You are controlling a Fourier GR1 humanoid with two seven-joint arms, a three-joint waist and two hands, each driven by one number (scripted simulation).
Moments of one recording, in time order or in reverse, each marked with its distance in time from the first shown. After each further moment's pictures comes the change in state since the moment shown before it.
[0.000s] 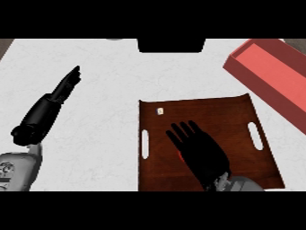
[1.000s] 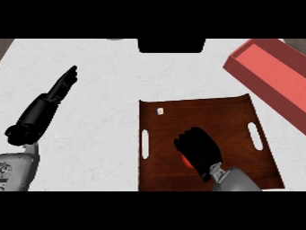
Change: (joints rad) left arm 0.002 -0.026 0.059 -0.004 -0.031 -0.058 -0.005; right arm -0.009 0.060 -0.051 0.262 0.176 -0.196 -0.234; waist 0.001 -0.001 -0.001
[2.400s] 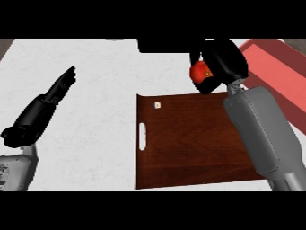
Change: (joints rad) left arm 0.012 -0.011 0.020 -0.024 -0.009 -0.025 0.011; right arm -0.507 0.044 -0.529 0.289 -0.158 -0.287 -0.122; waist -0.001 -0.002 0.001
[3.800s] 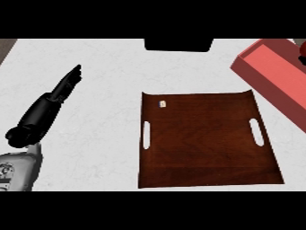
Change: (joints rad) left arm -0.017 -0.022 -0.015 -0.014 -0.012 -0.014 0.002; right arm -0.225 -0.468 -0.424 0.626 -0.073 0.038 0.007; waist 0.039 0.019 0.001
